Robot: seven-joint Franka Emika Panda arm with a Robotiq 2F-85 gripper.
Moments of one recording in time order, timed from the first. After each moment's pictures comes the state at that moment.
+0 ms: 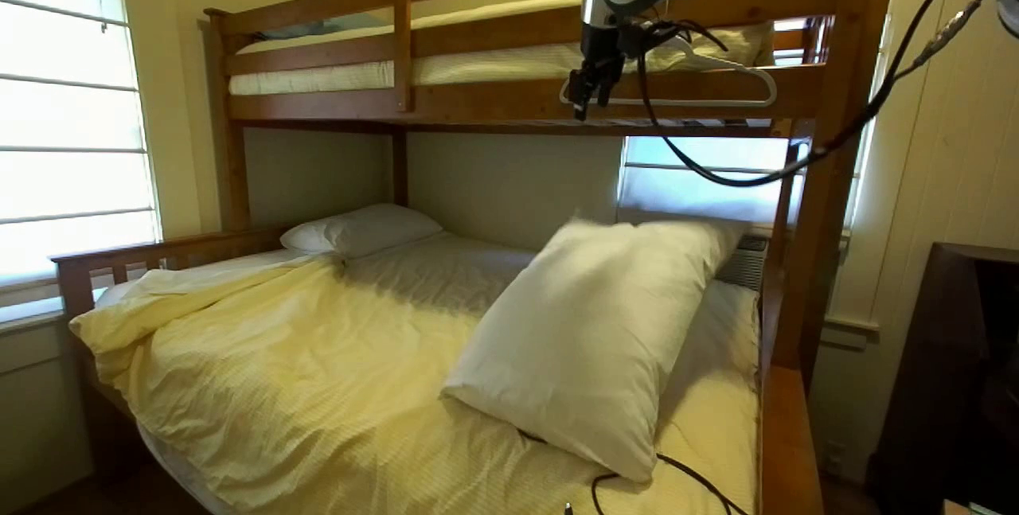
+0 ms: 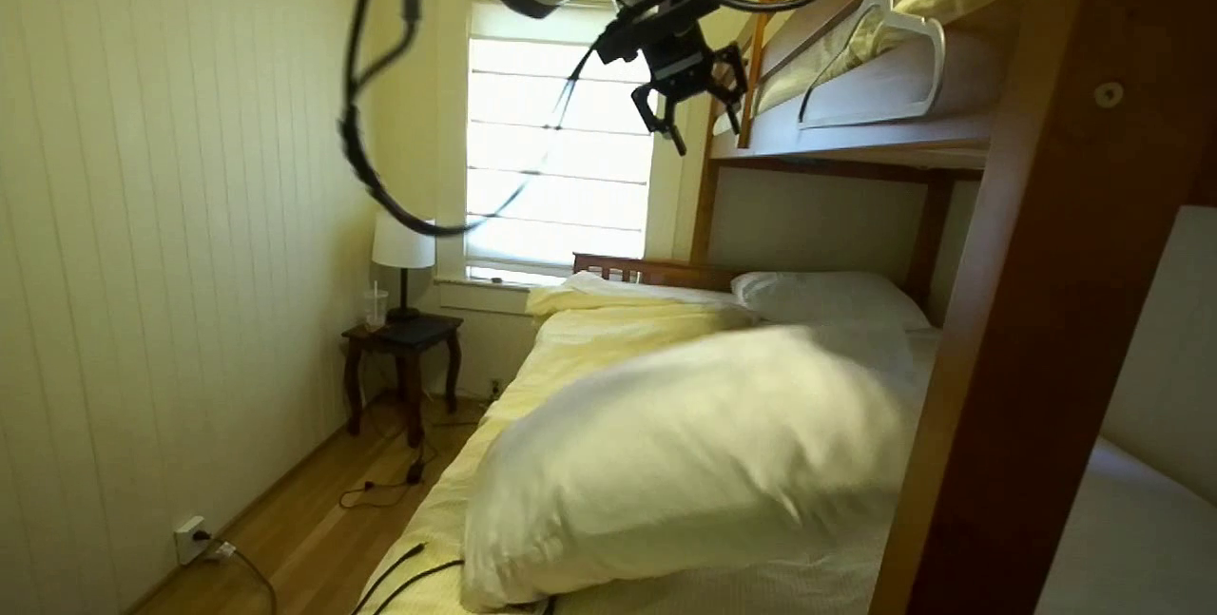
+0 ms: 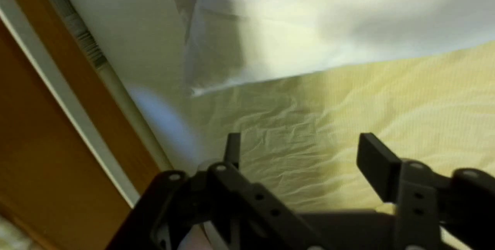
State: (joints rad) arm -0.03 0.14 -0.02 -1.36 -0.45 1.92 -0.01
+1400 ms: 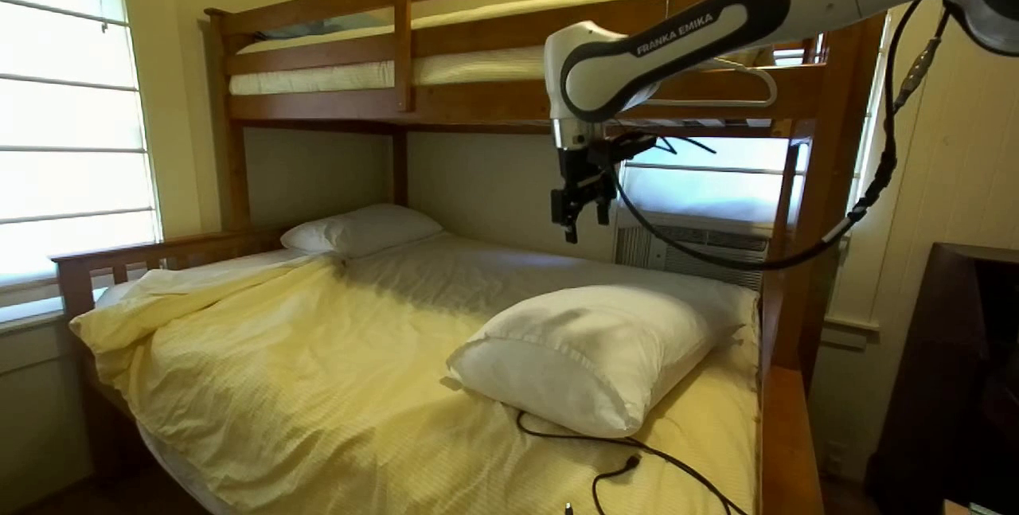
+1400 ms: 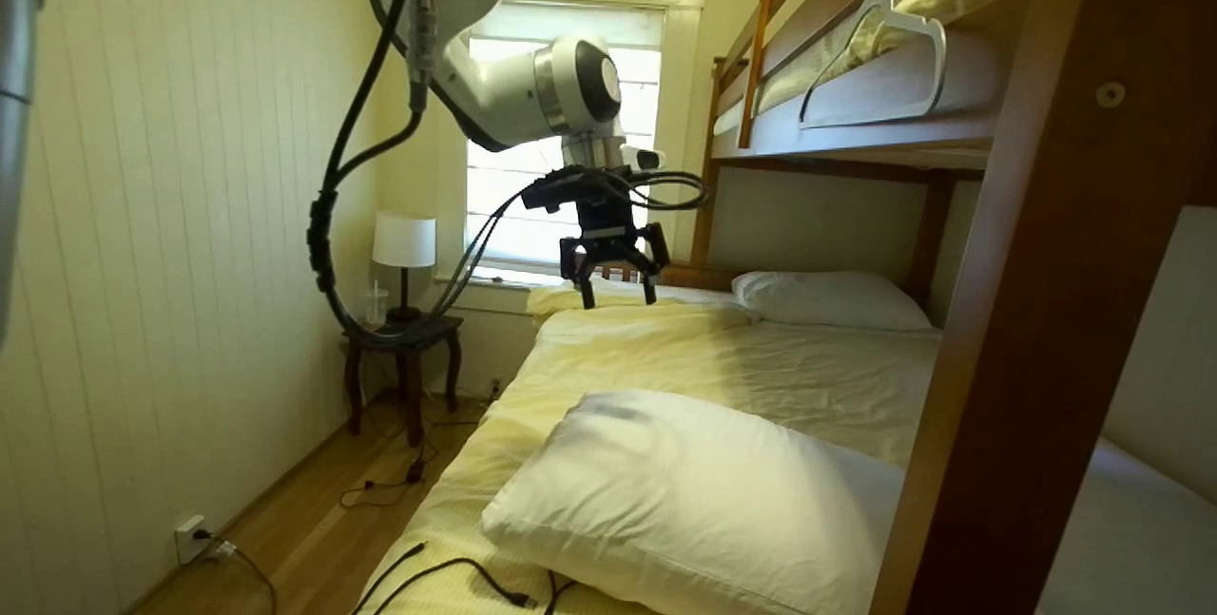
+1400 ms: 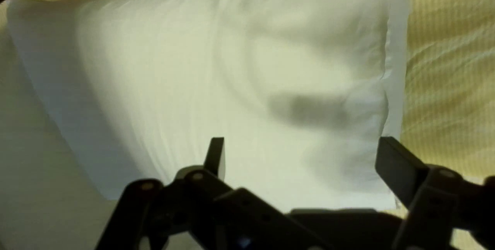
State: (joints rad) arm 0.04 0.20 0.00 -1.68 -0.32 1.87 0.21
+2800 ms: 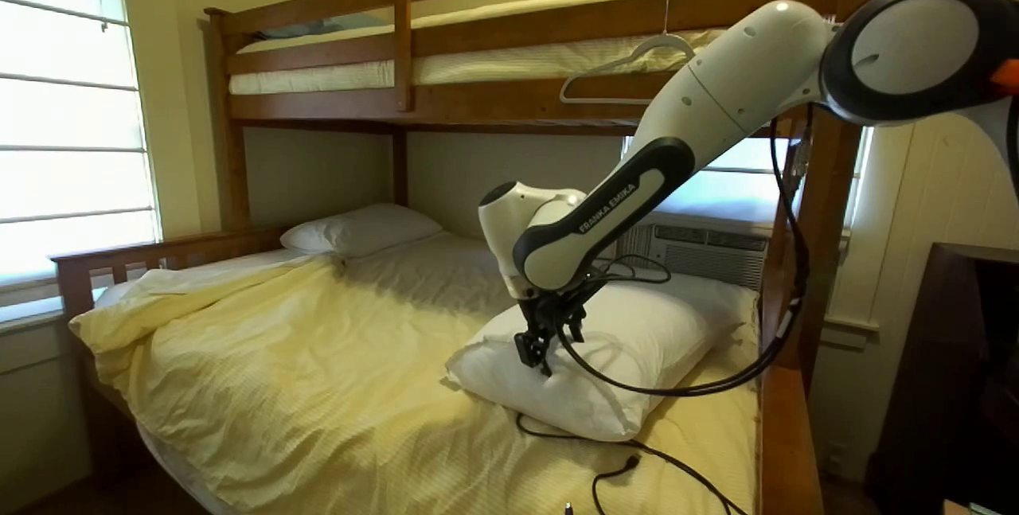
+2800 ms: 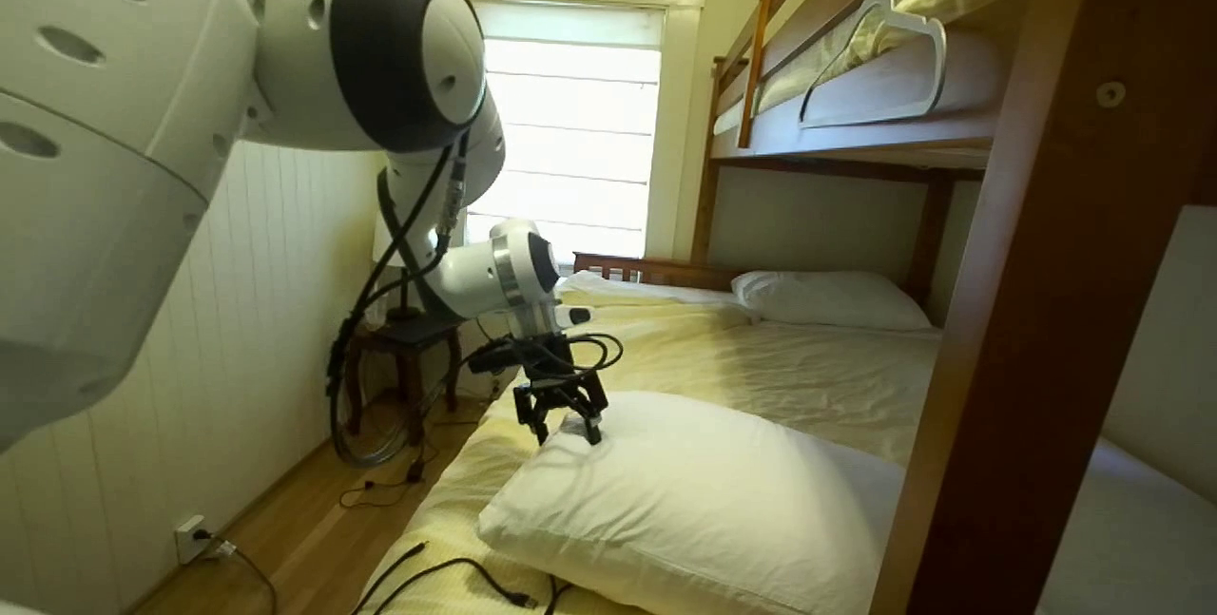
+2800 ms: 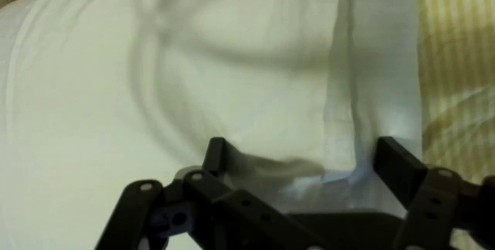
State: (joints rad) arm 0.20 0.56 -0.06 -1.74 -0.47 2.07 0.55
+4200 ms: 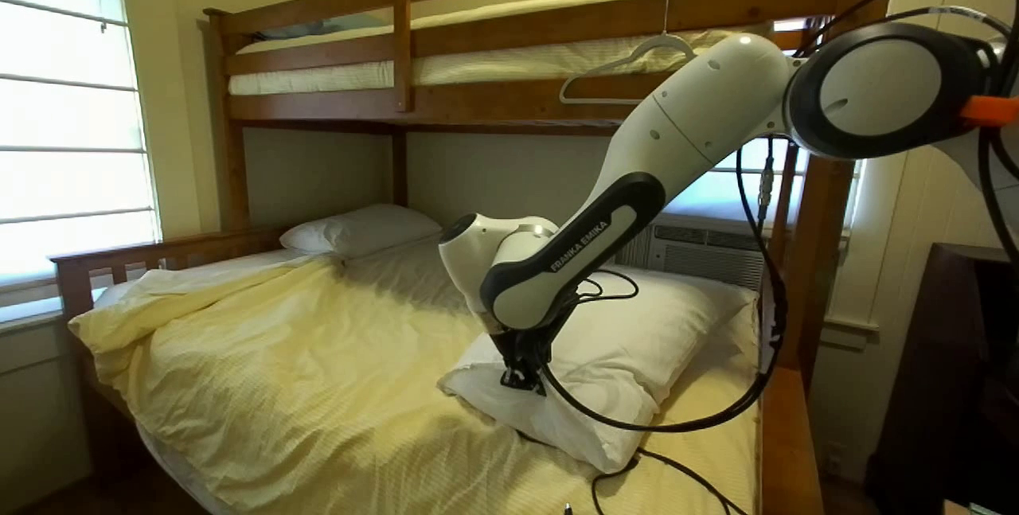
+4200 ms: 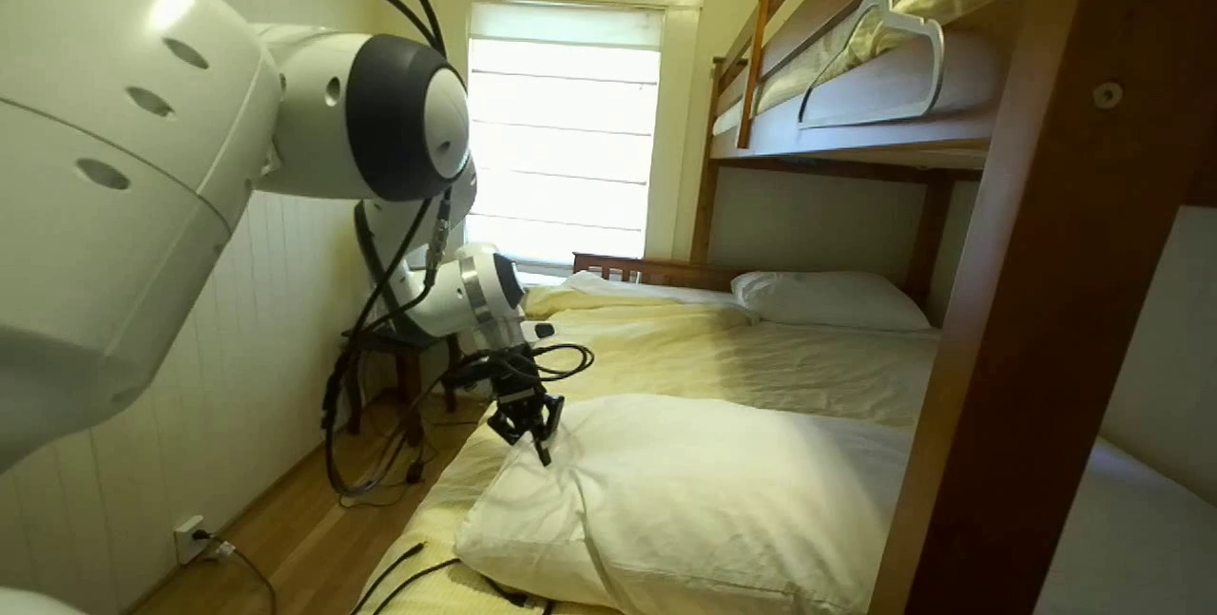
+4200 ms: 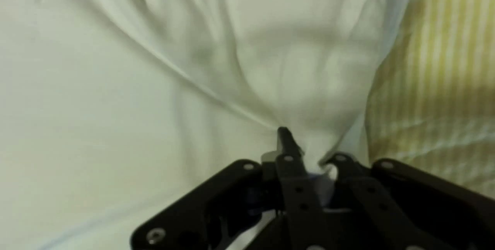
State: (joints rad) arm 0.28 0.68 -0.03 -1.63 -0.50 2.01 0.44
